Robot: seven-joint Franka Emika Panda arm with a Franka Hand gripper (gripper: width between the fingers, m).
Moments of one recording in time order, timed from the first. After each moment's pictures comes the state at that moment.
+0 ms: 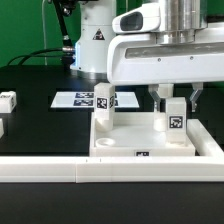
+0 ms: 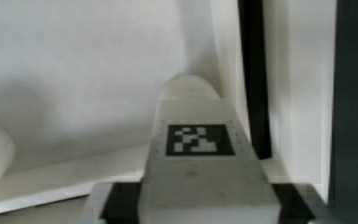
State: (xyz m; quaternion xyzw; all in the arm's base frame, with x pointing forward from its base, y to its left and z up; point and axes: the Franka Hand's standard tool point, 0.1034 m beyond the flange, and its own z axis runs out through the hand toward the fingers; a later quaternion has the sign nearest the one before) arm 0.601 0.096 0.081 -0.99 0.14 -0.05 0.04
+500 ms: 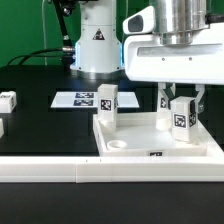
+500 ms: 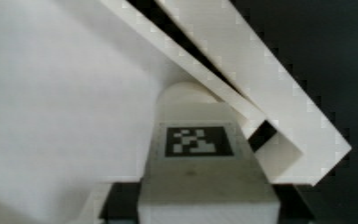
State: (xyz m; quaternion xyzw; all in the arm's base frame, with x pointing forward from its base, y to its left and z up) arm 0.597 0.111 0.080 -0.90 0.42 -0.03 0.07
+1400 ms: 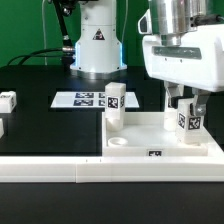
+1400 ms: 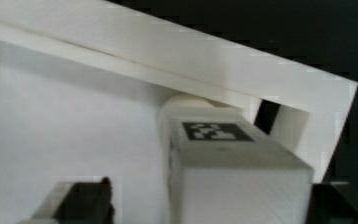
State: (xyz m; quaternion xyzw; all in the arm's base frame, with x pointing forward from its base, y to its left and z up) arm 0.596 0.116 0.079 -0.84 0.54 -0.02 0.09
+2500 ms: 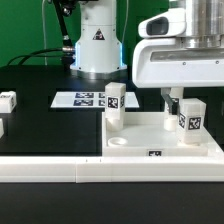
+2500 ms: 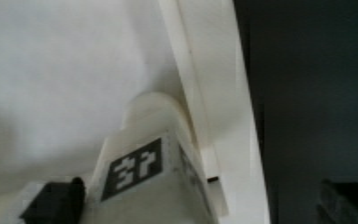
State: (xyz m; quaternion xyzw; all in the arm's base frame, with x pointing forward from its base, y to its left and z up) arm 0.600 0.136 0.074 -0.99 0.11 -0.05 0.04
